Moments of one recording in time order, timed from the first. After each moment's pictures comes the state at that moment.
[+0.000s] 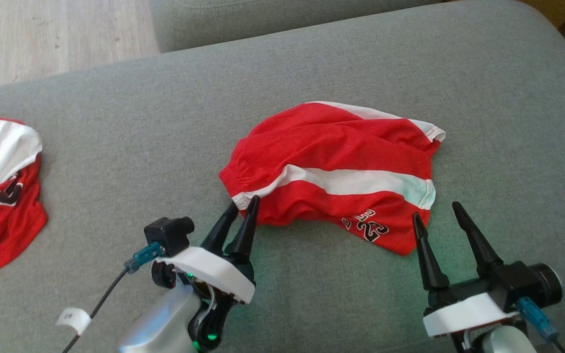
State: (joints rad) left arm -0.44 0.17 -0.85 0.56 -1.04 -0.12 -0.25; right arm 0.05 -0.04 0.12 0.13 0.00 0.12 -0.26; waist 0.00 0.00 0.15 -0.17
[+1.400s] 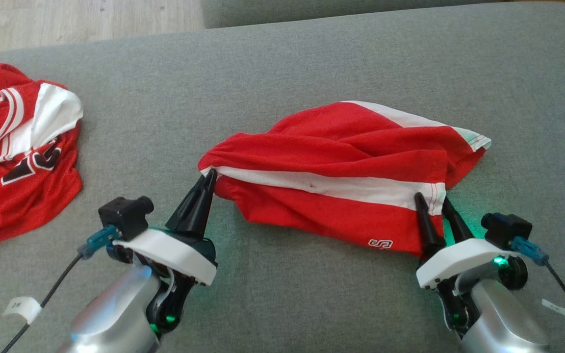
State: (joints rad) left arm -0.47 0.32 -0.81 0.44 -0.97 -0.12 -0.25; right arm -0.31 -0.09 0.24 0.73 0.51 0.12 -0.24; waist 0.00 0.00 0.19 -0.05
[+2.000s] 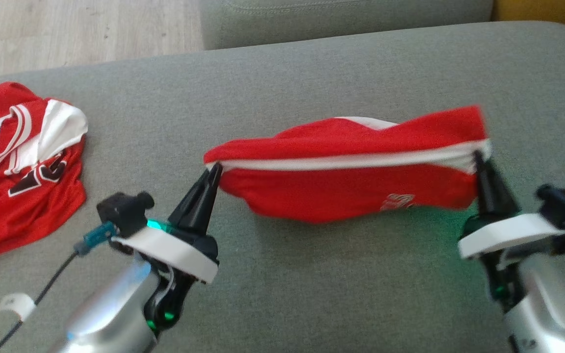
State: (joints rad) left arm -0.47 0.34 -0.82 0.40 -0.98 -0.12 -0.25; right arm -0.29 -0.17 0.17 0.55 0.45 0.12 -0.25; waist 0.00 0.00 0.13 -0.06
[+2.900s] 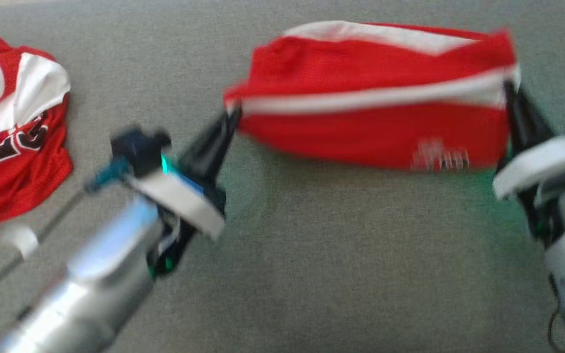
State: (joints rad) left arm -0.76 0.37 -0.99 0.43 -0.95 -0.13 -0.26; right arm -0.53 -0.34 0.23 0.56 0.43 0.12 -0.12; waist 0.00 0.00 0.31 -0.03
